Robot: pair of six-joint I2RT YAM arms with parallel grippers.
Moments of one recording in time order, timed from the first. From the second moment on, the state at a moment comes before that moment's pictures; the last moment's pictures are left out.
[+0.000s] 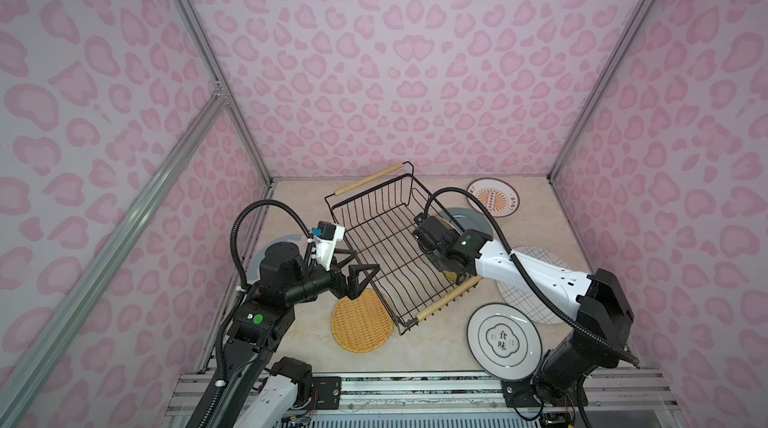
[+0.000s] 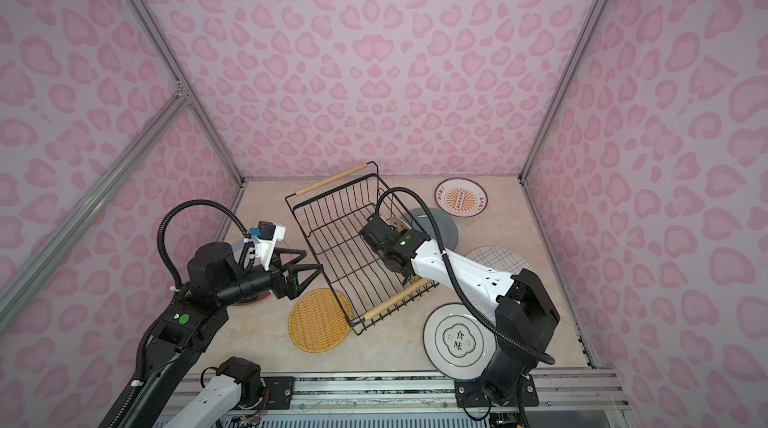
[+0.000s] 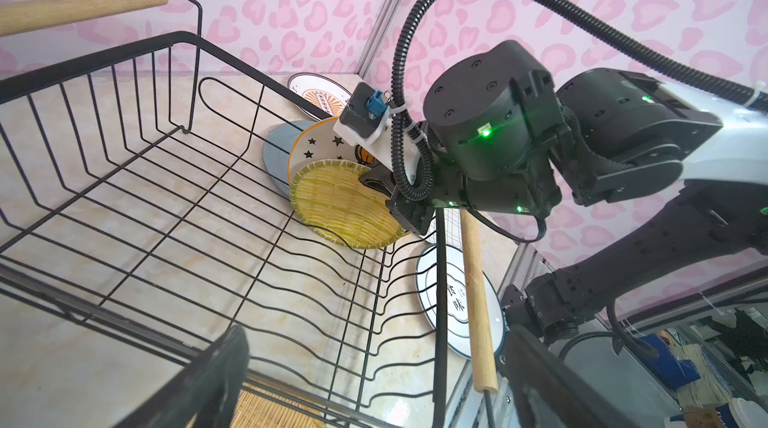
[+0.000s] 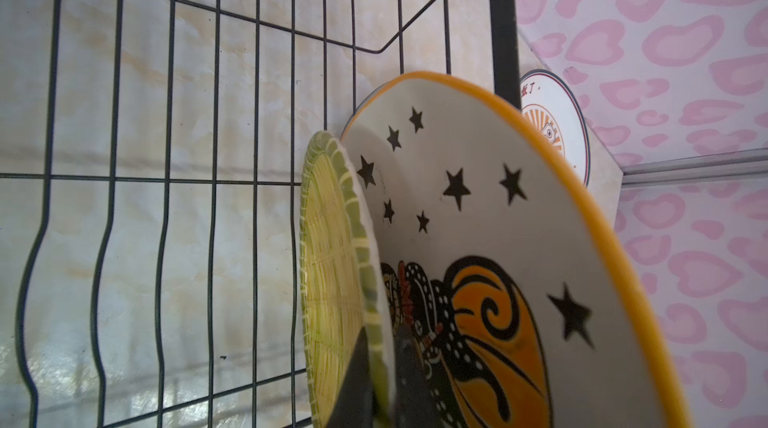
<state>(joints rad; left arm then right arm) -0.30 0.69 0.80 -0.45 0.66 -0.28 0.84 1.65 1.34 -0.79 0.59 0.06</state>
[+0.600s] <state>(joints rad) -0.30 0.70 0.79 -0.45 0.65 -0.28 0.84 1.63 1.37 -0.80 0.60 0.06</state>
